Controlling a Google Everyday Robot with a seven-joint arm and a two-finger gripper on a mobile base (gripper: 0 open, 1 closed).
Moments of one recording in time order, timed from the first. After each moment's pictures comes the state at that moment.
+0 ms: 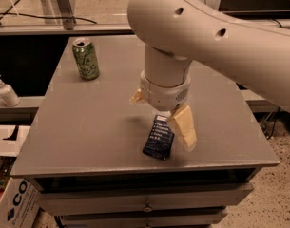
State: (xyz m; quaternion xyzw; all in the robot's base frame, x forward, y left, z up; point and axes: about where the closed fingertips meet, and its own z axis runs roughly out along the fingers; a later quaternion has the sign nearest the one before) arm 0.449 -0.041 0.840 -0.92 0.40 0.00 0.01
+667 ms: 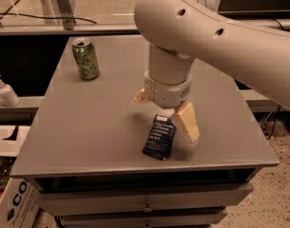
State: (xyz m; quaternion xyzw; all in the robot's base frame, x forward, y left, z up) arm 0.463 -0.050 0.828 -0.93 0.37 0.01 0.01
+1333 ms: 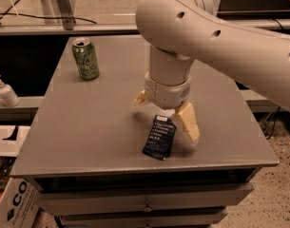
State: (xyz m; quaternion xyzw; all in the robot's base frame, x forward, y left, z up) arm 0.466 -0.051 0.821 -0.93 0.35 0.02 0.01
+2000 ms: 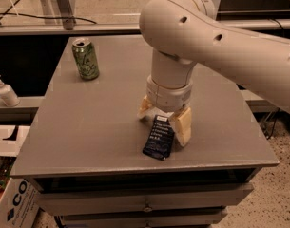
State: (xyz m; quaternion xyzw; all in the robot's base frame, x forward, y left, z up) arm 0.465 -0.053 0.812 -0.94 0.35 0.03 0.01
